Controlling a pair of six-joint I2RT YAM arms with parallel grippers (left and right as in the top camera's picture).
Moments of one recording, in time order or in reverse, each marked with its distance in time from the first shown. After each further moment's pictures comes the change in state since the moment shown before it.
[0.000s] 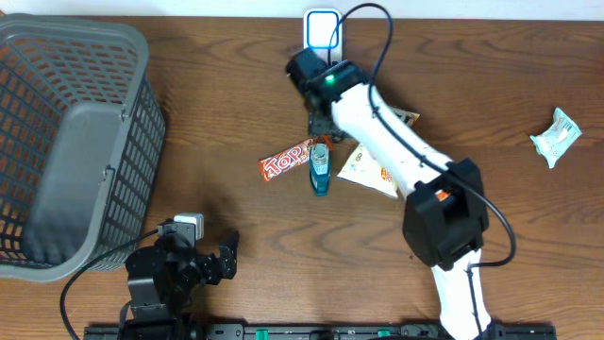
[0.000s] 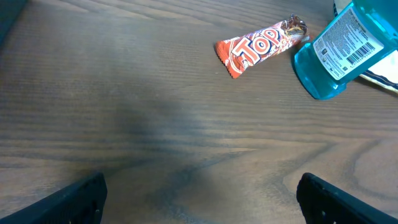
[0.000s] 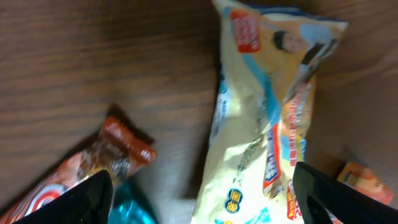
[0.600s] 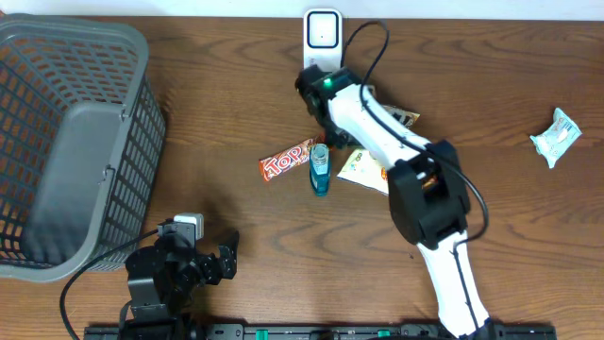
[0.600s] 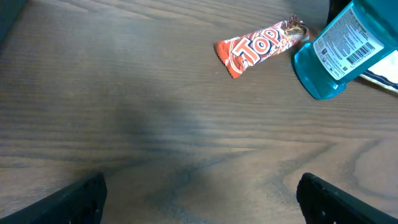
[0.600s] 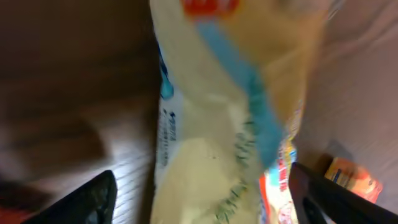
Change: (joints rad) left arm 0.000 0.000 0.000 0.000 0.000 0.000; right arm -0.053 0.177 -0.001 -0.097 0.042 0.053
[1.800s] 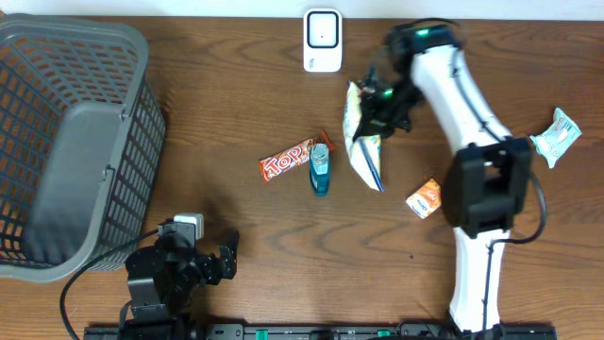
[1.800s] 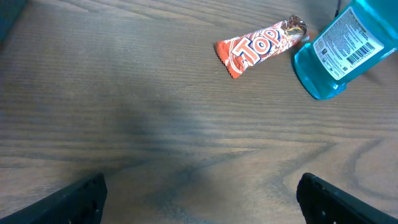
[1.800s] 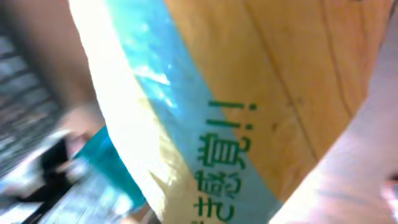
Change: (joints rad) left arm 0.000 0.000 0.000 0.000 0.000 0.000; right arm -0.363 -0.089 0.138 -0.291 -1.114 -0.695
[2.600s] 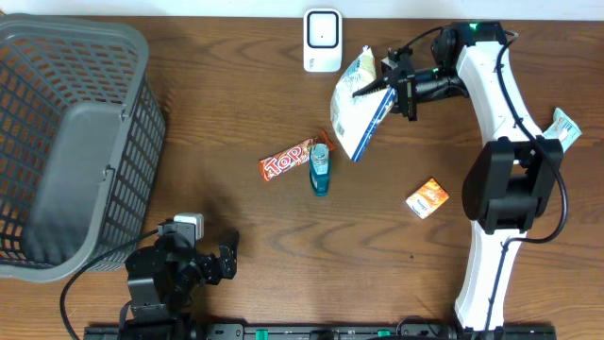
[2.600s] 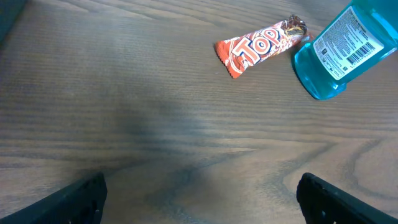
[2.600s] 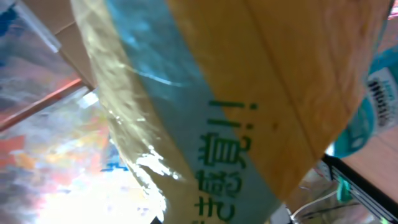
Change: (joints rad) left arm 0.000 0.000 0.000 0.000 0.000 0.000; right arm -0.124 -0.009 0.000 -0.100 -0.731 0.000
